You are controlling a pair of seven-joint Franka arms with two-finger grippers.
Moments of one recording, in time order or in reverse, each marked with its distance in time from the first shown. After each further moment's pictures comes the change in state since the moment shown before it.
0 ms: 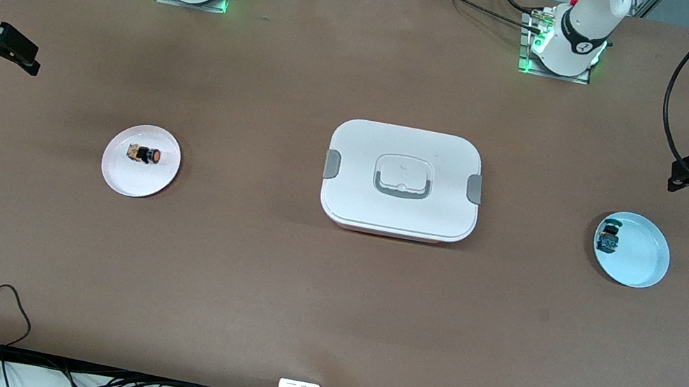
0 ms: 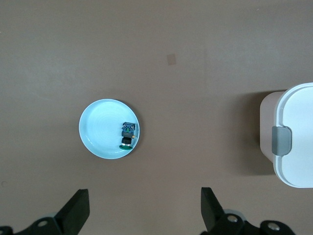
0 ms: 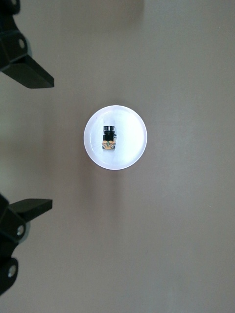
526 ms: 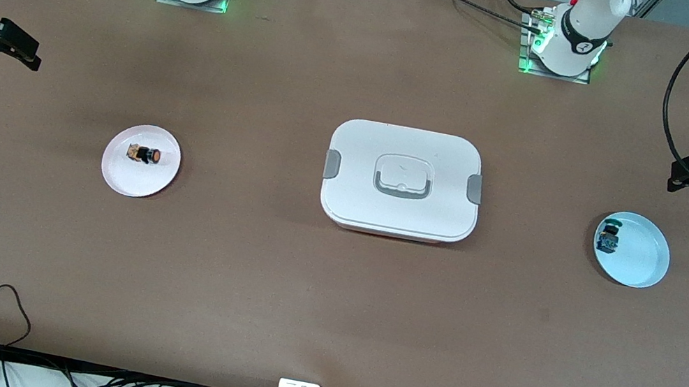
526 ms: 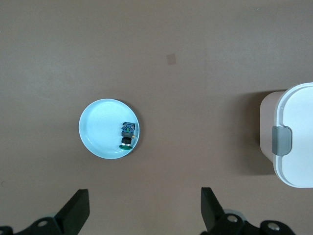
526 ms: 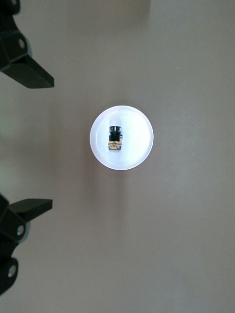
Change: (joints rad) left arm 0.000 0.001 0.000 0.000 0.000 0.000 0.000; right arm 0.000 0.004 0.000 0.010 0.001 -0.034 0.000
